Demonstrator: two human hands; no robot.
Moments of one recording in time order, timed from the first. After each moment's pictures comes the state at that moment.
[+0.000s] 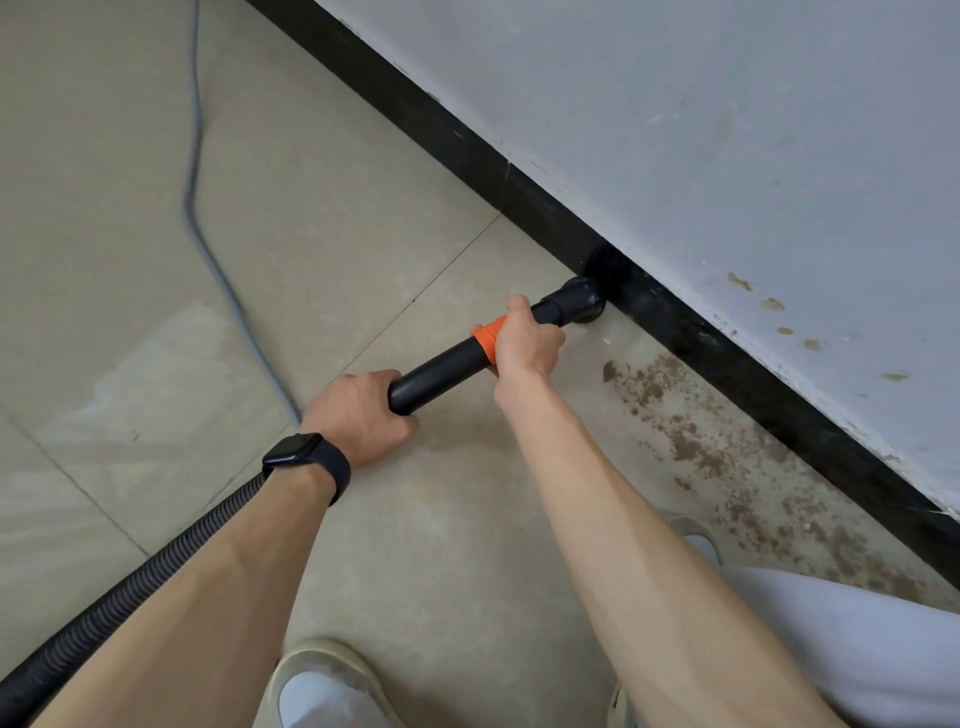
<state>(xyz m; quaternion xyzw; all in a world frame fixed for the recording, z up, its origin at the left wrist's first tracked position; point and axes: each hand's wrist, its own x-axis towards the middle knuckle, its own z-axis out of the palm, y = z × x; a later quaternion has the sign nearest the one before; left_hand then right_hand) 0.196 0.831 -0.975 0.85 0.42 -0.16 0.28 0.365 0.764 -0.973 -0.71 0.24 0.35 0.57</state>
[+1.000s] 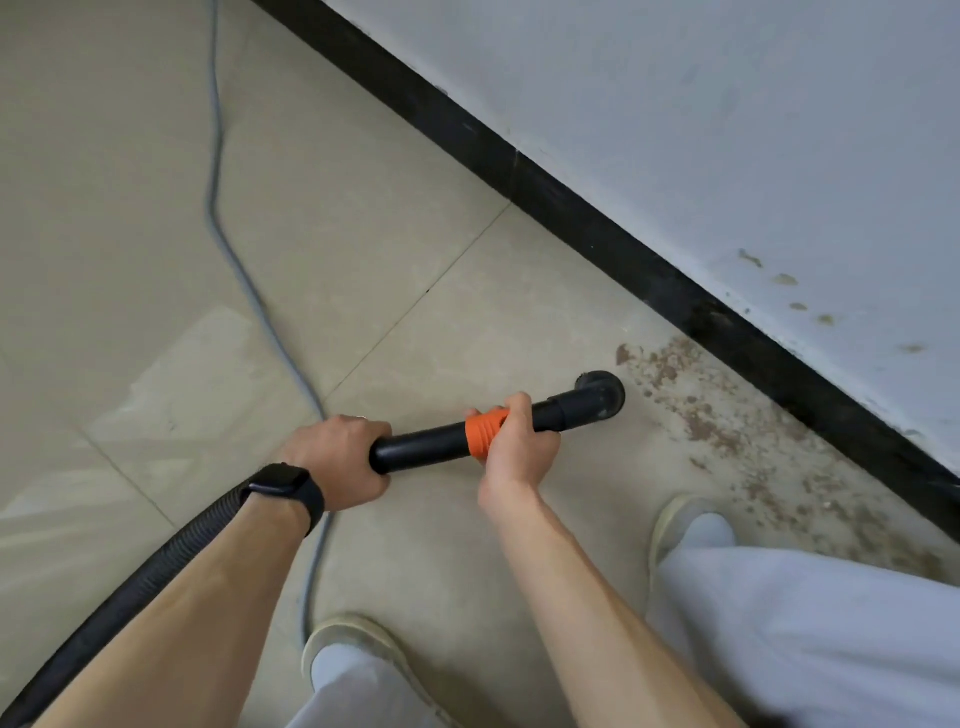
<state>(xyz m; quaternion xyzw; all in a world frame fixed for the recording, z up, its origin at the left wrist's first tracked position) 0.131 0.828 -0.975 0.89 0.30 -0.28 0.19 0.266 0.703 -0.981 -0.59 0.36 0.29 0.66</state>
